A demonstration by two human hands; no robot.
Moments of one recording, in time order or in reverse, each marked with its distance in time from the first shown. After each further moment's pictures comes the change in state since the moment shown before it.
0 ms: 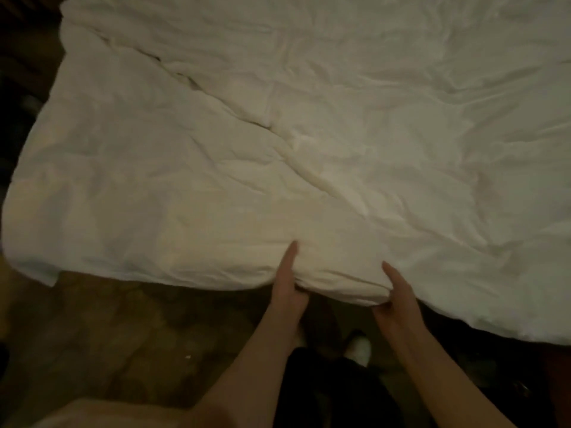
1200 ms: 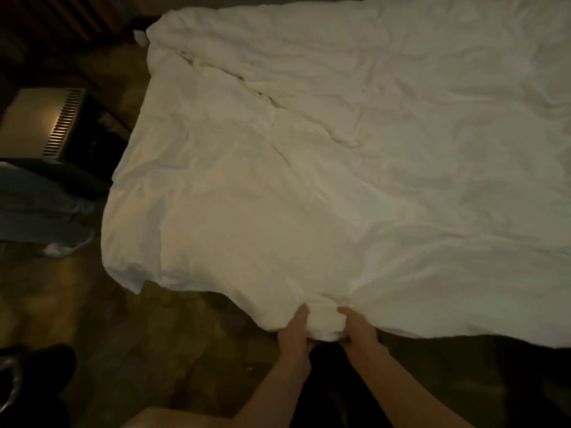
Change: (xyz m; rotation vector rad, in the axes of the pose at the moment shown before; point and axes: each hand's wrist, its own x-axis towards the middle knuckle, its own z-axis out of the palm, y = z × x) left_hand -0.056 0.185 -0.172 0.234 0.394 0.030; right_hand -0.048 0.256 0.193 -0.327 0.131 0.314
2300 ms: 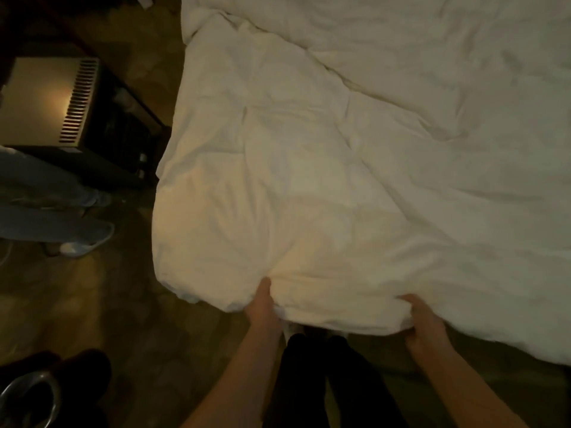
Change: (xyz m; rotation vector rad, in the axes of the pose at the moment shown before) left_hand 0.189 0.266 -0.159 0.088 0.170 -0.051; right_hand -0.009 0.040 0.184 -0.057 0.238 -0.175
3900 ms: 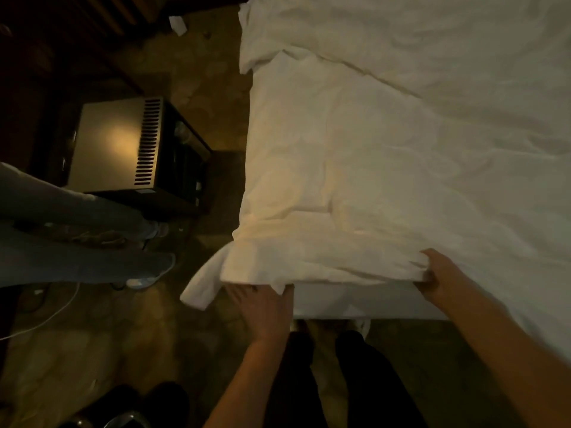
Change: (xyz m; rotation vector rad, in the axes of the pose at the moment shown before) left_hand 0.041 0.258 -0.116 1.277 0.496 1.397; right_hand -0.048 -0.043 0.293 0.158 -0.130 0.108
